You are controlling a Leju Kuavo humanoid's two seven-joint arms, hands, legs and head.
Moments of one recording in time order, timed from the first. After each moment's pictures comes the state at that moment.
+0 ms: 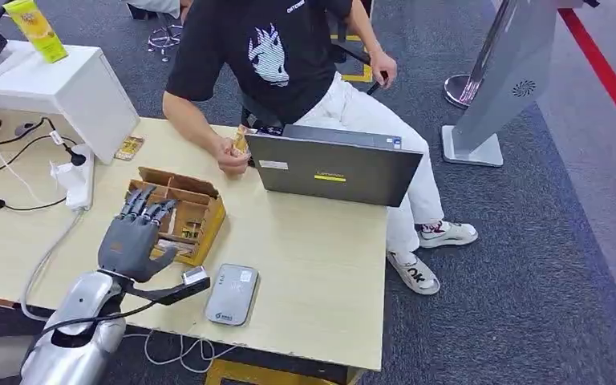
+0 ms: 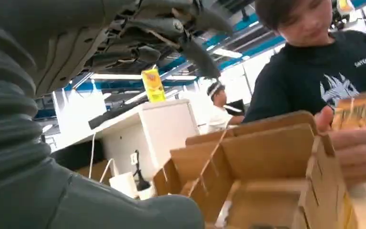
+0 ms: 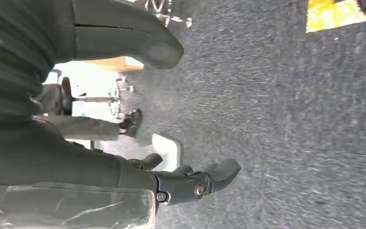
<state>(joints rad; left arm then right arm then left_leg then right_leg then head) -0.20 0.22 -0.06 -1.39 -1.31 0.27 -0.23 0.06 0.33 -1.53 -0.91 1.52 0.22 -0.08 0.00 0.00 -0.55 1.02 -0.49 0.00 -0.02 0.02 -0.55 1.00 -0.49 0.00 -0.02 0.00</state>
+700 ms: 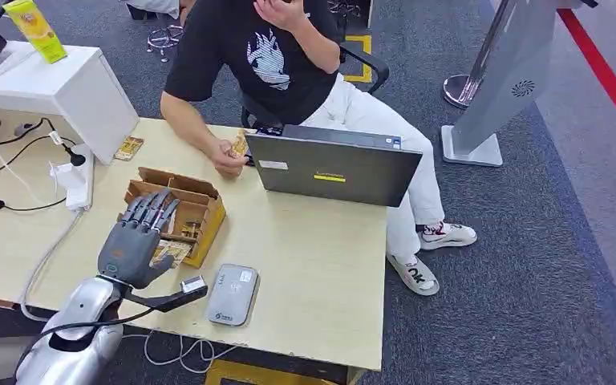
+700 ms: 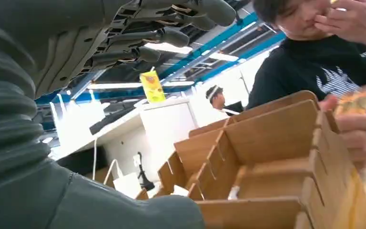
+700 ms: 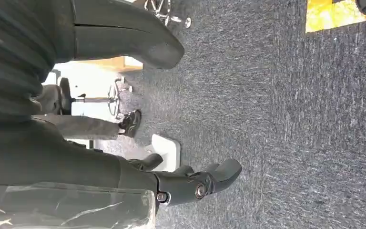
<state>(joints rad) -0.20 0.27 -0.10 -1.36 -1.33 0.33 -0.18 0.06 0.33 -1.53 -0.91 1.52 0.22 -0.09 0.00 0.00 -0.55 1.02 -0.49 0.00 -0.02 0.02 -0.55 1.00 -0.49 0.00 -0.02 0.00</state>
